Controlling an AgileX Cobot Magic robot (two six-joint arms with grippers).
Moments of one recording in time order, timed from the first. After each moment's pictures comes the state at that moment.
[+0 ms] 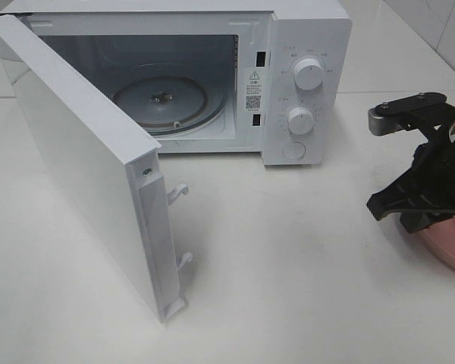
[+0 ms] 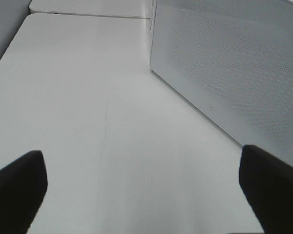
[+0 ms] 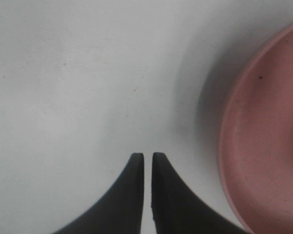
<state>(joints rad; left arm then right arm) 0.03 0.00 -0.52 -0.09 1.08 0.01 0.26 1.52 -0.80 -0.08 0.64 0.09</state>
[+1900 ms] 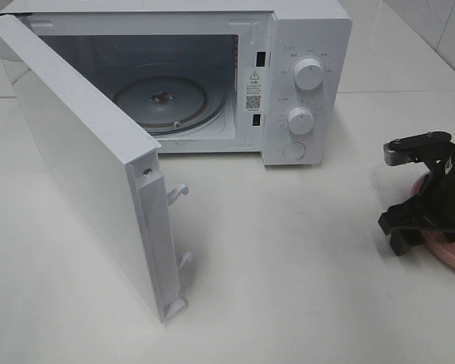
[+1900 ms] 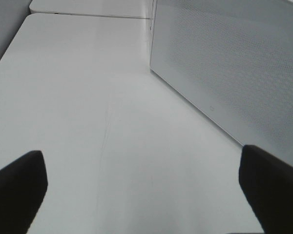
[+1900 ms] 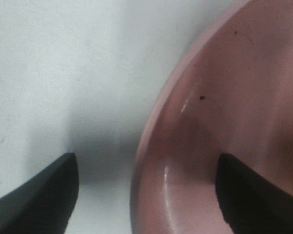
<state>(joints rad) 0.03 0.00 -0.52 -0.09 1.08 0.01 0.08 1.80 -0.80 -0.15 0.41 0.09</state>
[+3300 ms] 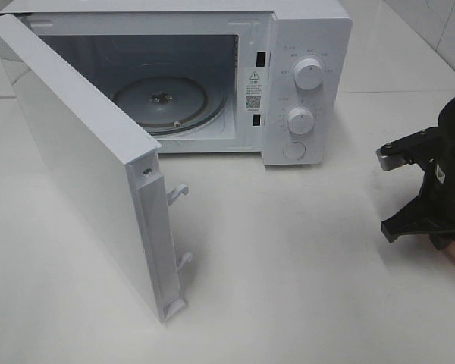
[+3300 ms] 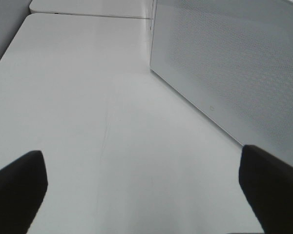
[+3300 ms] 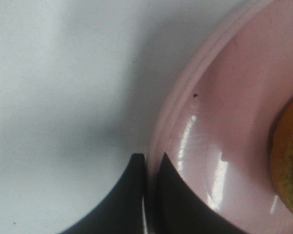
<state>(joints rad) 0.03 0.00 -0.52 -0.09 1.08 0.01 0.21 1.77 -0.81 -0.50 0.58 0.47</state>
